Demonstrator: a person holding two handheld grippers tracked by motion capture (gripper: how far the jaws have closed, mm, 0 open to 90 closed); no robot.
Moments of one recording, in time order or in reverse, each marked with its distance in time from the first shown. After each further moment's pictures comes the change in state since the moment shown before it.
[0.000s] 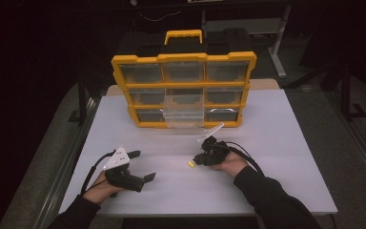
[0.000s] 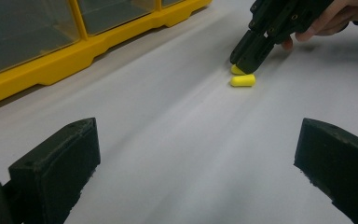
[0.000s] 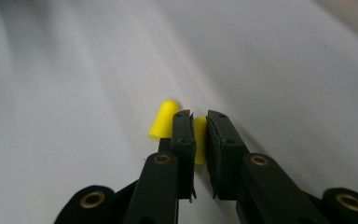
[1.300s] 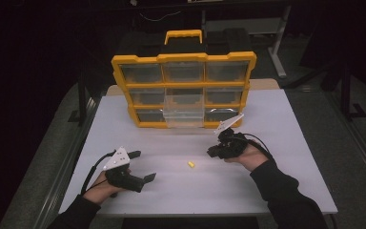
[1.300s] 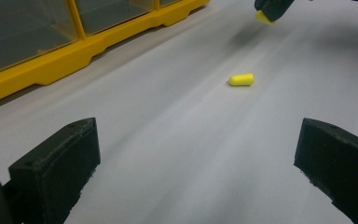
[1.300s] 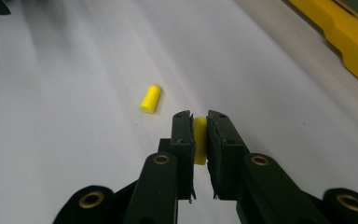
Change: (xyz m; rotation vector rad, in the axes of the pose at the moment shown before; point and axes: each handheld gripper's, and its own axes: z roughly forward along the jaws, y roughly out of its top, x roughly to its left) left arm 0.000 0.000 0.000 0.001 -0.005 0.002; right arm -0.011 -0.003 -0.061 -0.025 -0.027 -0.026
